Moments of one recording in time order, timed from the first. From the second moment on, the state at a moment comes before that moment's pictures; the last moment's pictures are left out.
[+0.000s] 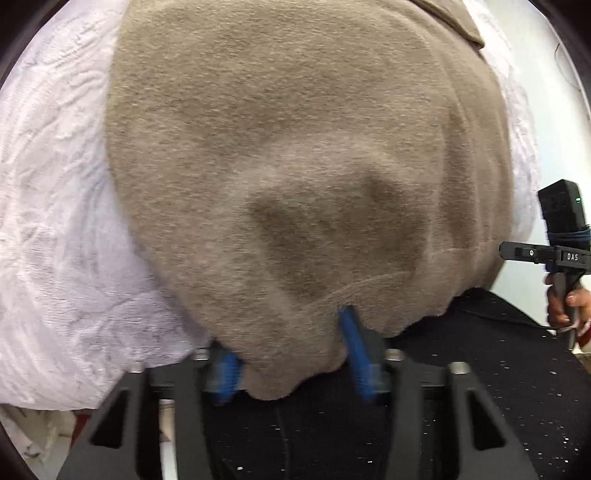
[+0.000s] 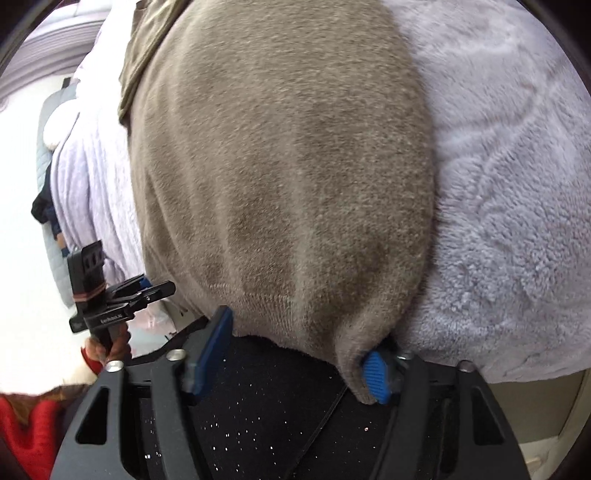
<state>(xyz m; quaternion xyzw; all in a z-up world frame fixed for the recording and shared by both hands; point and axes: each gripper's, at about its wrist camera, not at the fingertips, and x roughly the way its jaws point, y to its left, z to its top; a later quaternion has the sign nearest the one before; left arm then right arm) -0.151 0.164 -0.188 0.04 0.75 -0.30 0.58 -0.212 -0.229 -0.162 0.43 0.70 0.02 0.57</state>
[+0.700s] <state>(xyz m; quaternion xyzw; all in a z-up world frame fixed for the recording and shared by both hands) -0.101 0.145 -0.137 -0.15 0.66 -0.34 0.65 -0.166 -0.265 -0.085 0.56 0.51 0.14 0.64</state>
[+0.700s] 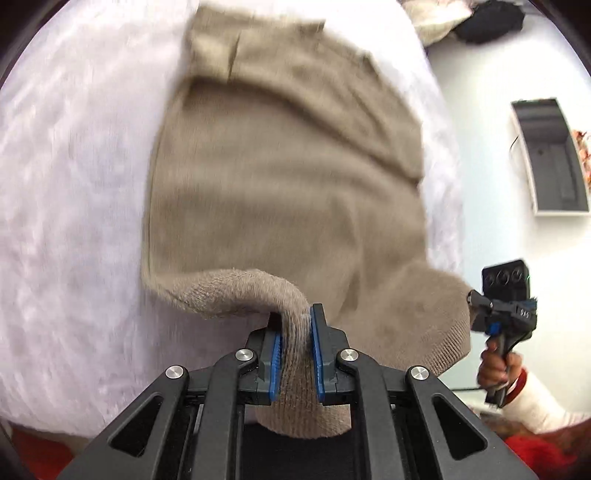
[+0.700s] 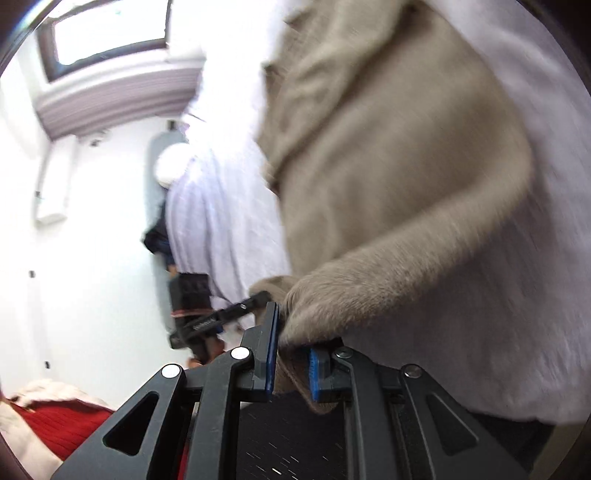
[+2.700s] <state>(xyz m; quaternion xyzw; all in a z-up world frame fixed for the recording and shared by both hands) 0.199 0.104 -0.067 -0.03 0.58 -0.27 0.77 0.132 -0.315 -0.087 -0.01 0.63 -0.11 0.77</state>
